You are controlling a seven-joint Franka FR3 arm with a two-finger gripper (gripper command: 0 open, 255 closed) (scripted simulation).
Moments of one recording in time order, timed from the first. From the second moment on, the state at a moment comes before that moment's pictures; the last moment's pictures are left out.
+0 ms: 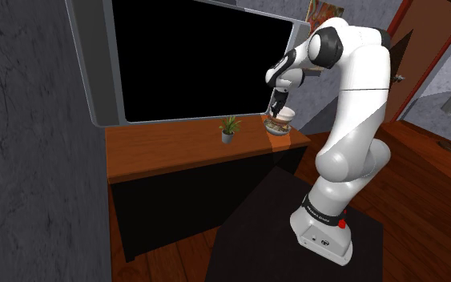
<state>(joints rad) -0.45 0.40 -0.42 -1.91 0.07 2.38 -0.79</state>
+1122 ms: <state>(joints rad) -0.45 0.39 -0.43 -1.92 0.07 2.38 -0.78</state>
